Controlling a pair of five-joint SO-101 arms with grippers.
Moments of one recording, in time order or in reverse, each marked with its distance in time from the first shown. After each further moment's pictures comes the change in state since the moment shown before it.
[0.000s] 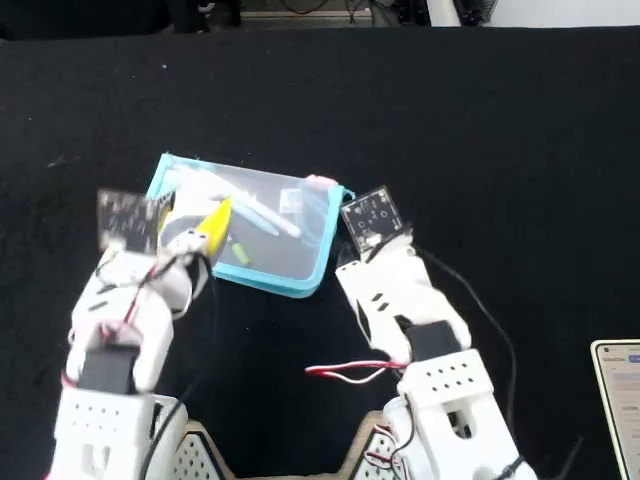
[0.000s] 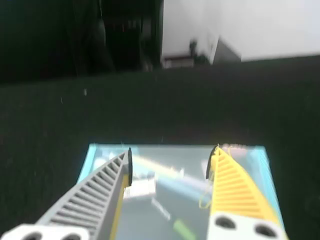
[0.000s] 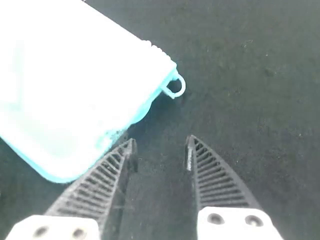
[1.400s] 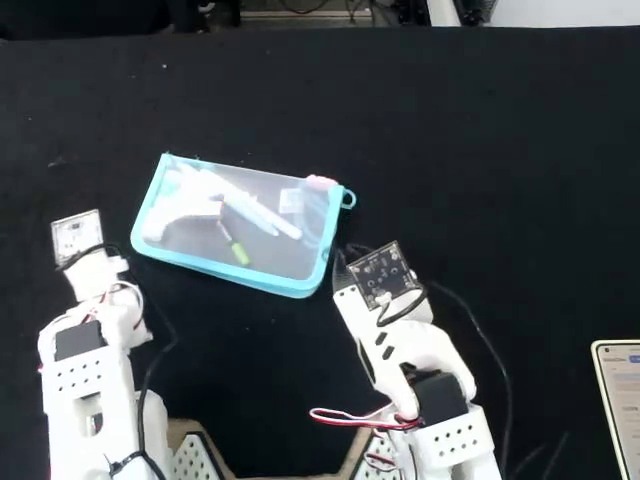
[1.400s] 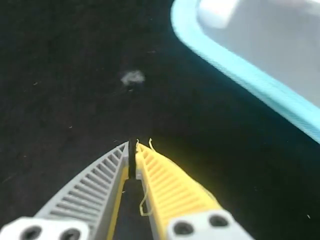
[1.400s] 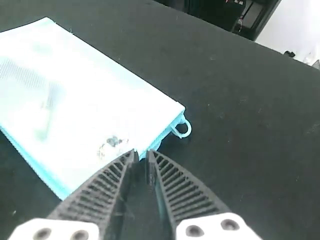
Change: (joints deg) left arm -26.0 19.3 6.7 17.8 0.0; right arm -3.3 -41.1 16.1 11.5 0.1
